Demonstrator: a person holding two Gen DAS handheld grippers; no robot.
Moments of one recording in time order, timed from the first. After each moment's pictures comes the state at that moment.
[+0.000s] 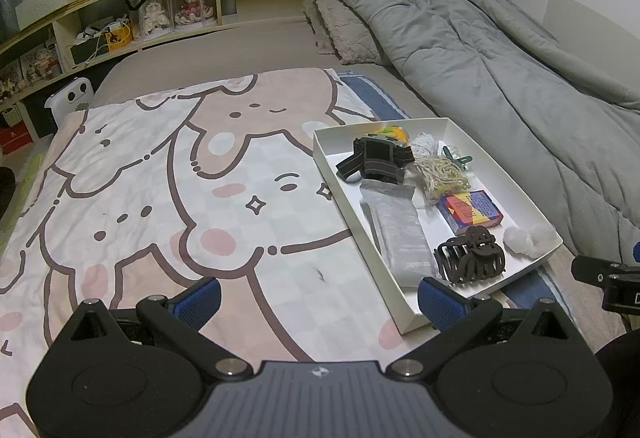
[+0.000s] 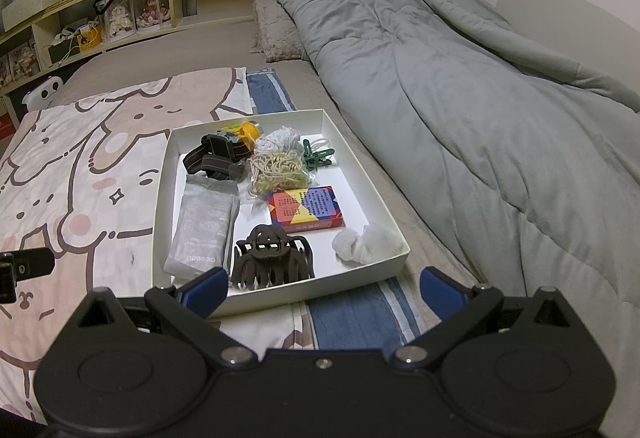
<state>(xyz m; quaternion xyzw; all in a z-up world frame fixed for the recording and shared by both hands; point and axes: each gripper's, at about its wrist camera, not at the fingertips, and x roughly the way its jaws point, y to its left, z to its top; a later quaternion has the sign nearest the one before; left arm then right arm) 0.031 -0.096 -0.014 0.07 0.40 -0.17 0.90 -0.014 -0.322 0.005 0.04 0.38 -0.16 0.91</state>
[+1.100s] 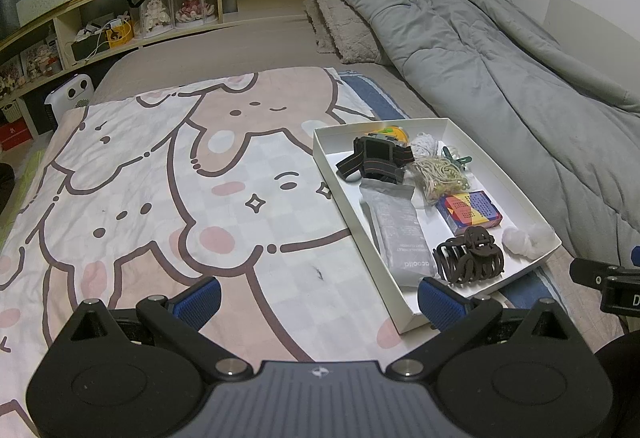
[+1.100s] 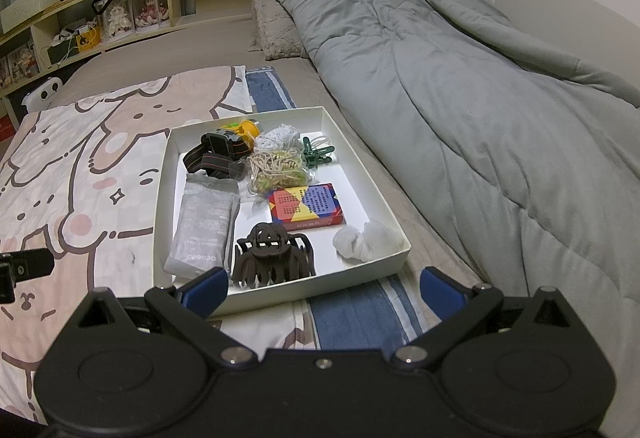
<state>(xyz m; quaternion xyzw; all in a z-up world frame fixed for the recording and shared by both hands) 0.030 -0.097 -0.014 0.07 0.40 -0.17 0.90 -0.014 -0.321 0.001 0.04 0.38 -0.16 0.91</state>
